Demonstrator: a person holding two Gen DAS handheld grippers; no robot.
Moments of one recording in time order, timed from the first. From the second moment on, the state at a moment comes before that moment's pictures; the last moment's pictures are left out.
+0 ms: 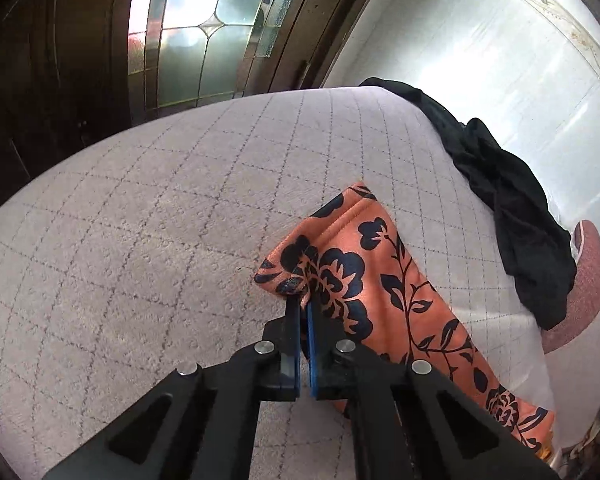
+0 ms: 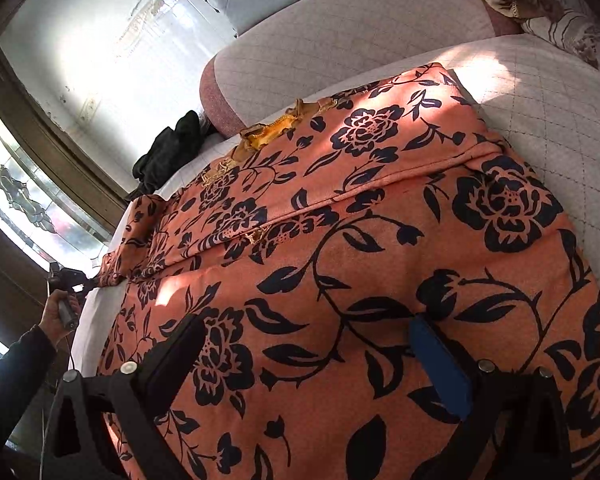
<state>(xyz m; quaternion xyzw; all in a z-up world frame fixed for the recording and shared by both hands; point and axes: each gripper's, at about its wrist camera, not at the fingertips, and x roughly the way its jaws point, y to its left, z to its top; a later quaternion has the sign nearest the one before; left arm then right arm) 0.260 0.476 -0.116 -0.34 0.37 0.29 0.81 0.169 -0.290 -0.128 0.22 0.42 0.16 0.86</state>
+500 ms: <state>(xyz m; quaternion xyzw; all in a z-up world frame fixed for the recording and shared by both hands) 0.265 0.122 0.116 -0.10 0.21 -0.02 0.97 0.166 -0.294 -0.128 0.24 0.42 0.16 0.86</state>
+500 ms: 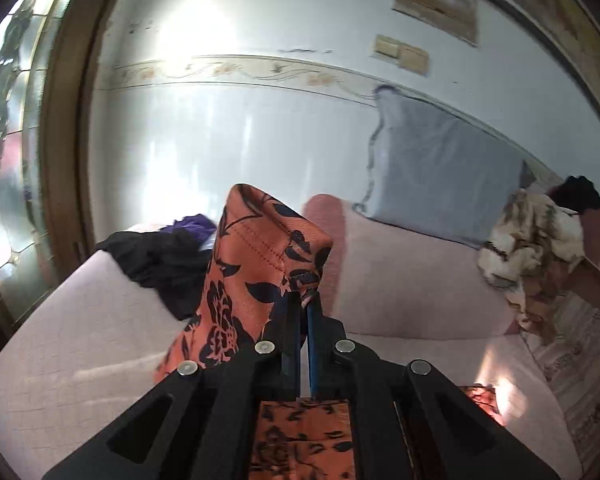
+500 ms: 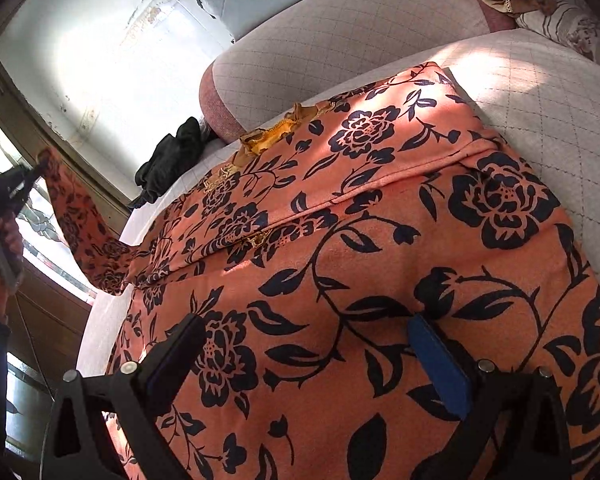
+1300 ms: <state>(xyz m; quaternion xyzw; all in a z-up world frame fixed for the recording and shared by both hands) 0.216 0.098 -0.060 -0.05 0.38 0.05 0.92 0.171 -0.338 -0.086 0.35 0.39 0.15 0.84</state>
